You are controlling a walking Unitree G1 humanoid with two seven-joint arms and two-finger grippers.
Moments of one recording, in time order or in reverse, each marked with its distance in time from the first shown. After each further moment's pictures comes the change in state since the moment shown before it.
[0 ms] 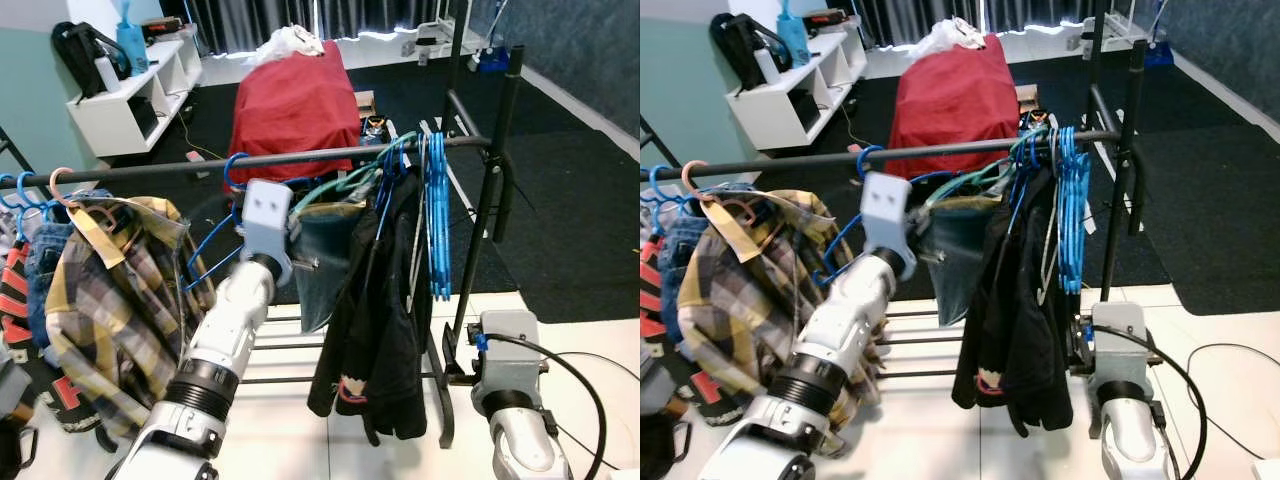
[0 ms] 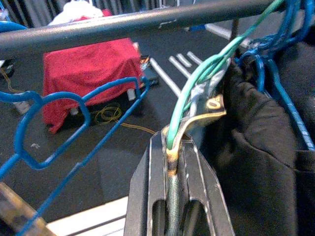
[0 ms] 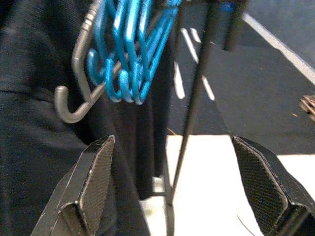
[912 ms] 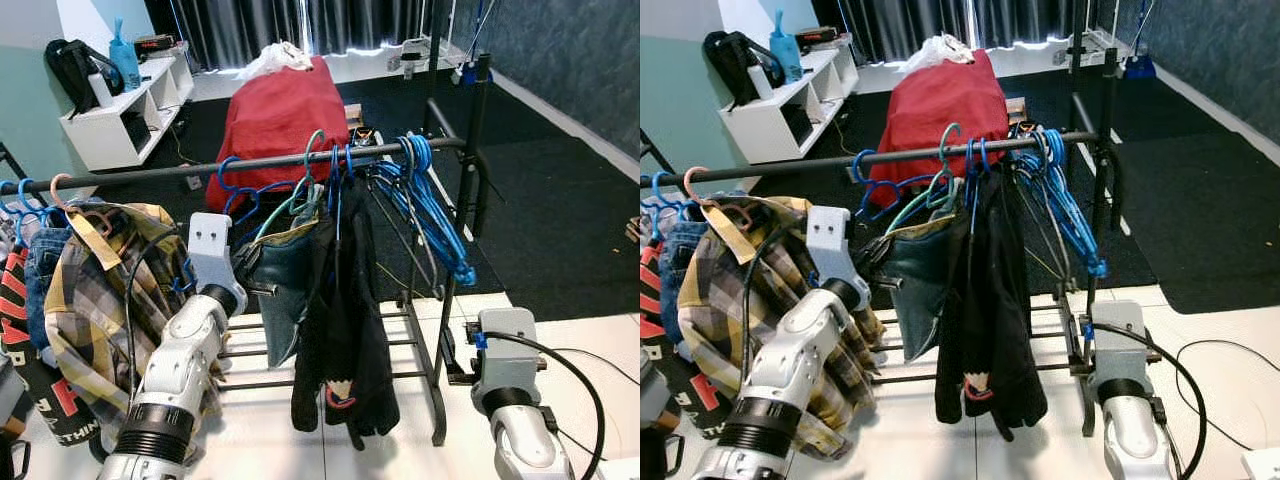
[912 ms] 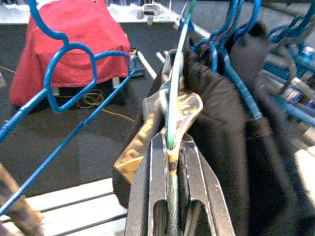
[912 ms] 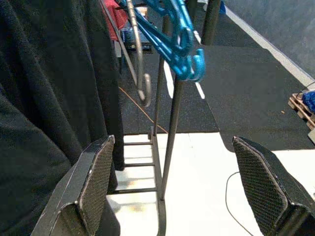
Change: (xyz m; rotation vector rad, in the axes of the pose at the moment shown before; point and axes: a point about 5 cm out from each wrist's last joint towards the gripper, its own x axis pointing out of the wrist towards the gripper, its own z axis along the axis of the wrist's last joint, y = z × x) left arm -0.034 0.032 -0.016 -0.181 0.036 -0.031; right arm 0.002 -0.008 -0.005 -0.011 0.023 -0.013
